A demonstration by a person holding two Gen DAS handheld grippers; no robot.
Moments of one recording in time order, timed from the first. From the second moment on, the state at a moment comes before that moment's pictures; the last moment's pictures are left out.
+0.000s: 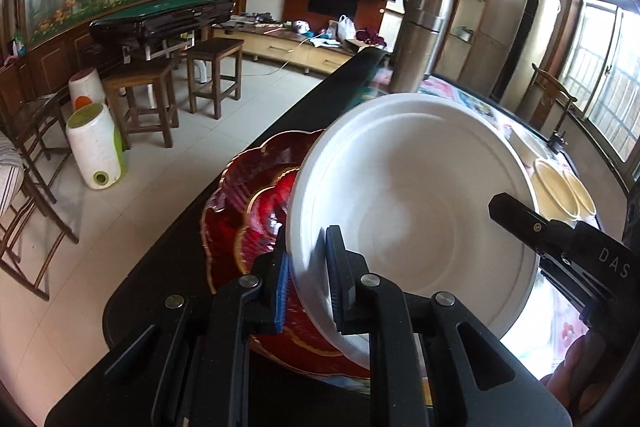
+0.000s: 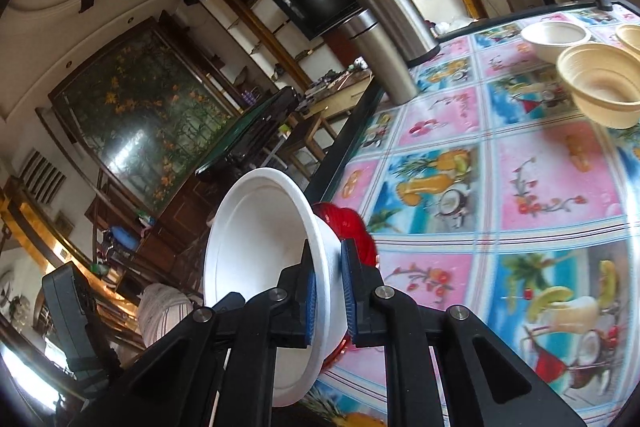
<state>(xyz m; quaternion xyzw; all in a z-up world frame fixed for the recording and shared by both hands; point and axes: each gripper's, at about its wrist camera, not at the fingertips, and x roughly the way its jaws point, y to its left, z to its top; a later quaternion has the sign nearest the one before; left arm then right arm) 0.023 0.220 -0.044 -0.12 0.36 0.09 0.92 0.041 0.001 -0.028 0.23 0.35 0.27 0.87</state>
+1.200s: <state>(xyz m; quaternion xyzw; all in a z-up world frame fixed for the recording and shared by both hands) 0.000 0.258 -0.019 -0.06 0.26 0.26 0.93 0.053 -0.031 -0.062 0.22 0.29 0.17 0.91</state>
